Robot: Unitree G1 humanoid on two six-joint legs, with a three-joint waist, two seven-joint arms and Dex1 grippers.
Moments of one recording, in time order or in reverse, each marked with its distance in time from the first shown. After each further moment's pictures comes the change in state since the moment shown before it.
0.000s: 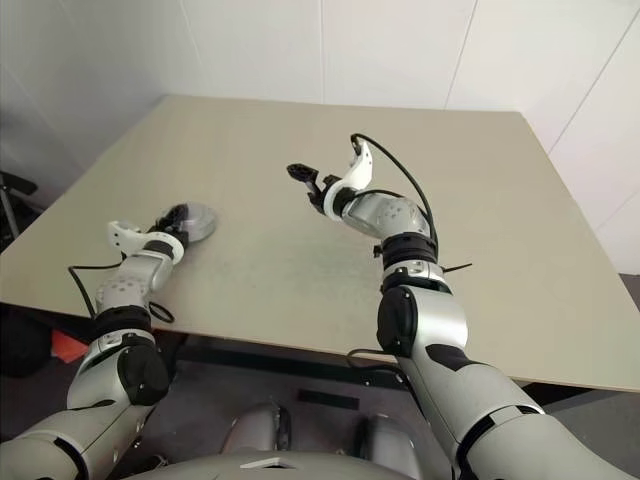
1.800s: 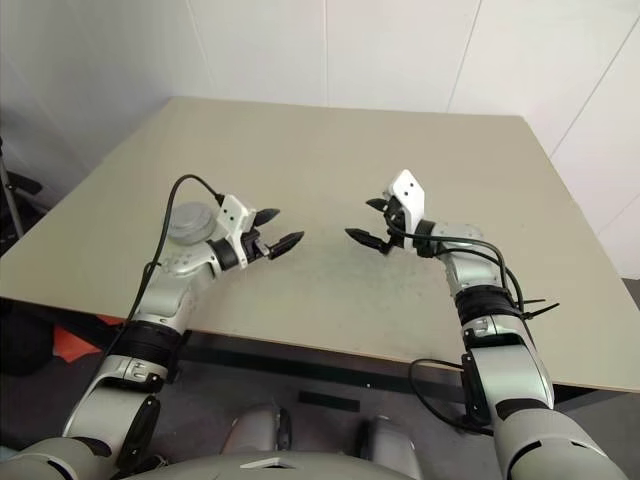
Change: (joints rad) left arm 0.197 0.044 -0.796 -0.428 0.662 -0.292 -0.661; right arm 0.376 -0.415 0.531 -0.165 -0.567 -0.875 0.826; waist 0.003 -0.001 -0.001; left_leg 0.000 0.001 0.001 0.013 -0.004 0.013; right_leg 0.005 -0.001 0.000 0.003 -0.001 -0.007
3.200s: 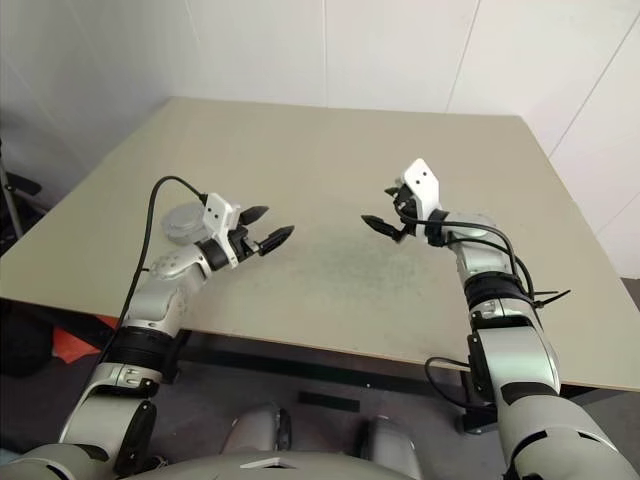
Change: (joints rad) left arm 0.031 0.007 0.054 -0.043 -0.040 0.037 0.017; right arm -0.083 -0.041 -0.020 0.141 -0.044 -0.076 -0.075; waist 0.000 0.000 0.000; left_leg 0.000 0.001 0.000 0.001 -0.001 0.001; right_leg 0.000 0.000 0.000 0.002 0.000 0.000
